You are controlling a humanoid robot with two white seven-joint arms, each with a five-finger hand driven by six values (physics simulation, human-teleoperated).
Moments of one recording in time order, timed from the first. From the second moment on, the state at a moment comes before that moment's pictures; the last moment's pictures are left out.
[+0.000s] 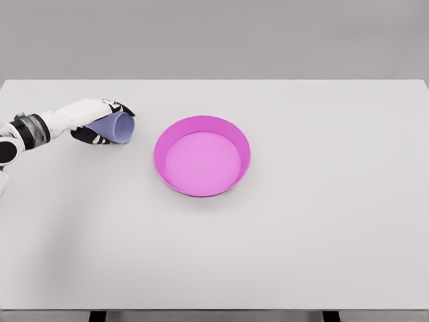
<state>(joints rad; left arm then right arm) -0.65 0.49 -0.31 -0.96 -0.60 -0.61 -0.52 0.01 0.00 -0.07 -0.01 0.07 -0.06 0.06</state>
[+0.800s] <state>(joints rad) -0.65 0.50 -0.30 -0.97 -0.31 -0.61 -0.59 0.01 0.00 -0.07 -0.01 0.07 -0.06 0.06</state>
